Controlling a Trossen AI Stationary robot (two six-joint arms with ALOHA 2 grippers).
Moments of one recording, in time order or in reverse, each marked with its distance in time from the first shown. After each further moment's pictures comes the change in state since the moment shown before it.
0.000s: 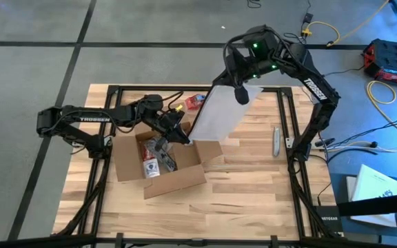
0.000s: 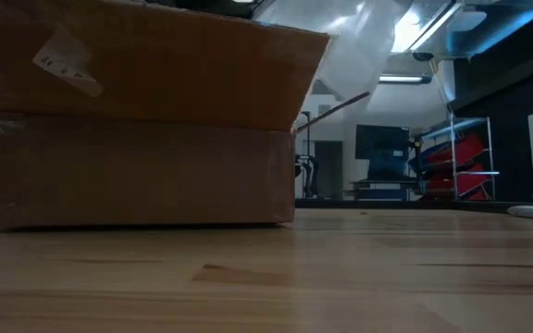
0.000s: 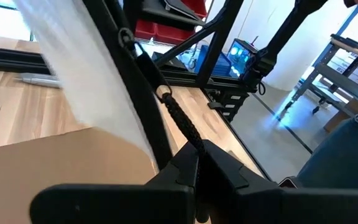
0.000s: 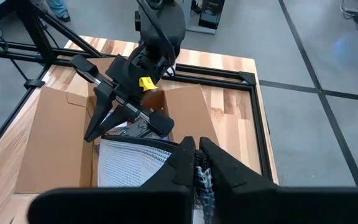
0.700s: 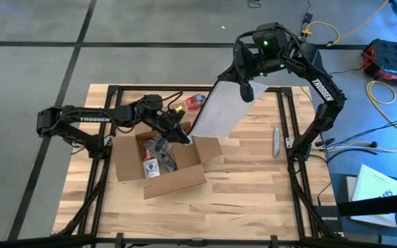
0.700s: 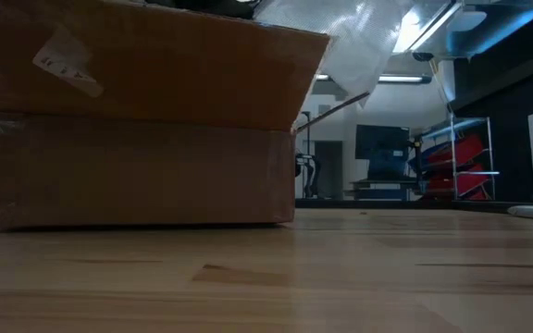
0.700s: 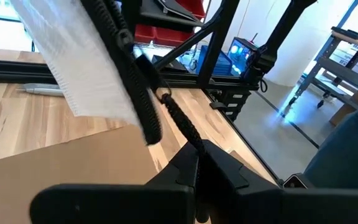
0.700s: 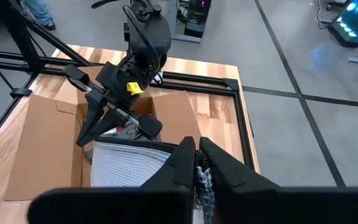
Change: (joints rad) left arm 0.000 0.000 0.000 0.009 0.000 0.052; right arm -0.007 -0.041 0.000 0.003 0.037 0.011
